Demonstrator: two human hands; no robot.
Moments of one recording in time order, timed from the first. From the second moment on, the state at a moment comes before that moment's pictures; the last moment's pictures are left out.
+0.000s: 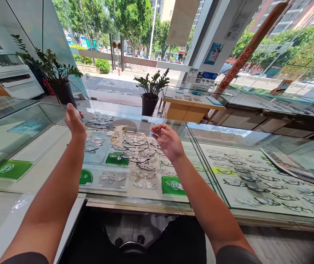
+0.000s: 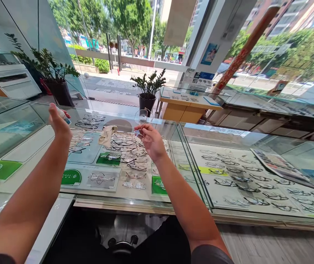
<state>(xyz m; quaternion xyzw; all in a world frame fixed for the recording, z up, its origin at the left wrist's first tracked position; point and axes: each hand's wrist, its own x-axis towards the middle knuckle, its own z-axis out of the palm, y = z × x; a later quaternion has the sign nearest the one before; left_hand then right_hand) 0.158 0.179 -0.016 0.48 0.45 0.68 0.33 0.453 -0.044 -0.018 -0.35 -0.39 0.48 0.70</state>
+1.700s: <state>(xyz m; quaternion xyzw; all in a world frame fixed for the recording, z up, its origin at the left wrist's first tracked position) 0.098 0.194 -0.029 0.50 0.62 0.55 0.25 0.451 -0.053 -0.010 -0.27 -0.37 0.56 0.69</state>
